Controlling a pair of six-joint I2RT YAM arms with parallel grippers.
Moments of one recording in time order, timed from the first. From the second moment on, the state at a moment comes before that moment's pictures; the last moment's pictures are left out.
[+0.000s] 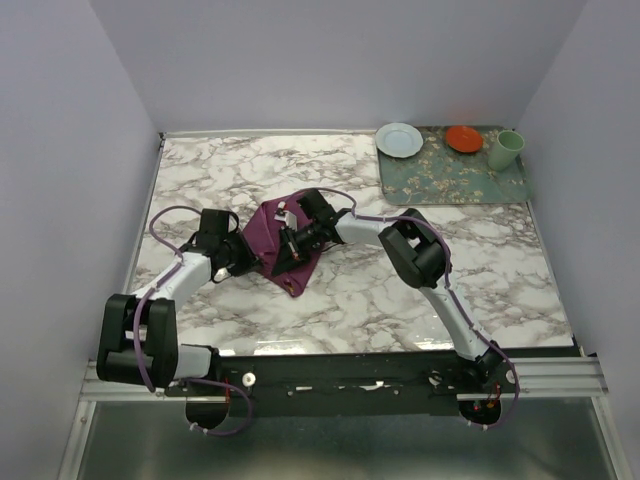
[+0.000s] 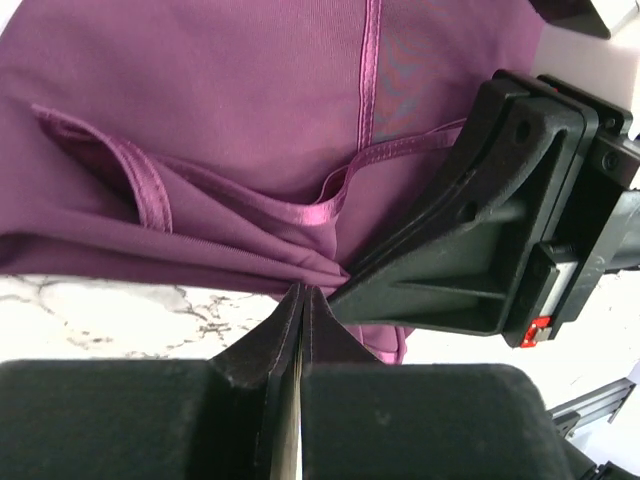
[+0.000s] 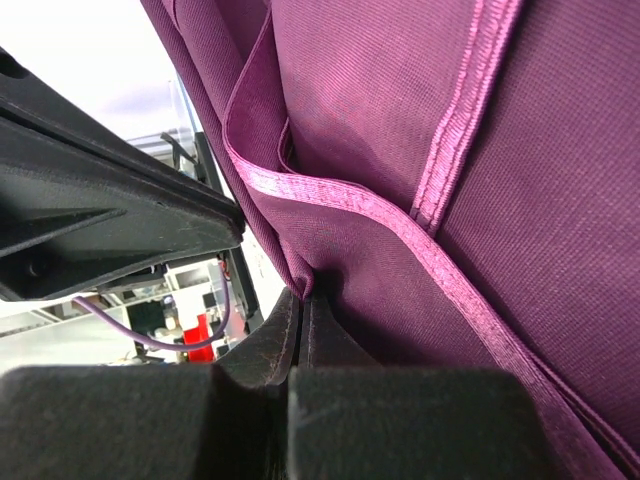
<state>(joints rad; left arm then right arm) -0.13 1.32 0.65 -0.29 0.29 -0.66 0.76 2.46 1.72 -0.13 -1.00 0.62</state>
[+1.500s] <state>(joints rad) -0.13 1.55 0.74 -0.24 0.28 -0.71 0.81 2.19 1.85 -0.67 -0.55 0.18</state>
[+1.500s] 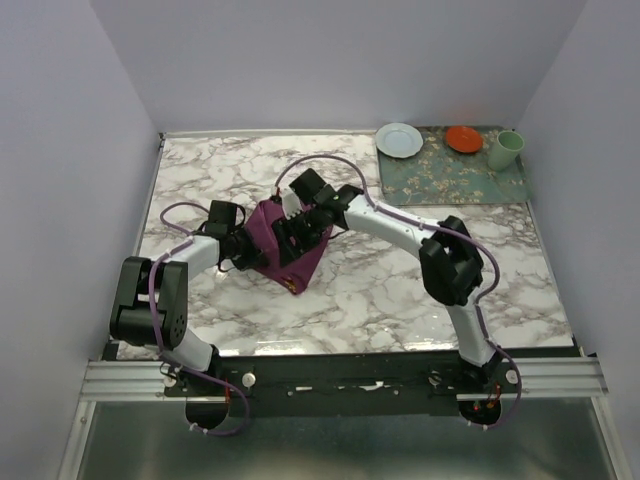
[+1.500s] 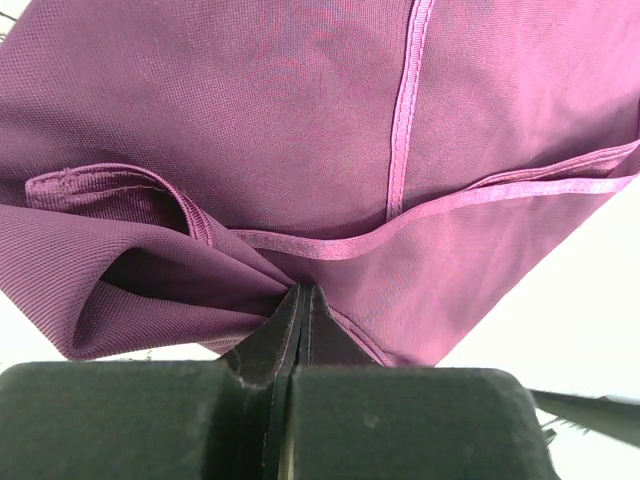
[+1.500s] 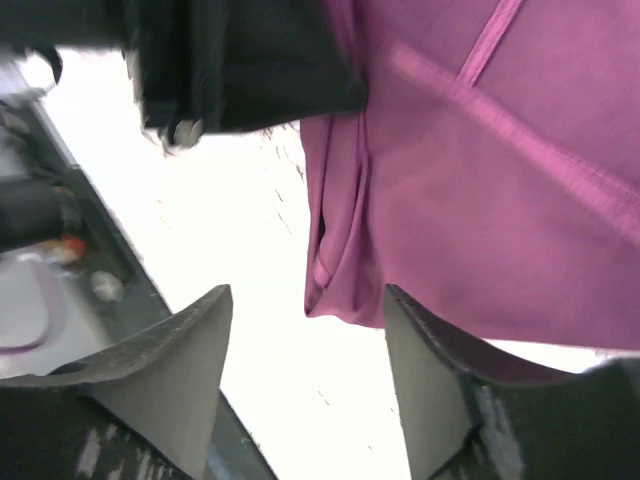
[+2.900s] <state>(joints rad) -0.13 1.55 0.75 -0.25 0.28 -0.72 1.16 2.10 1.54 -0.40 0.30 -0.03</state>
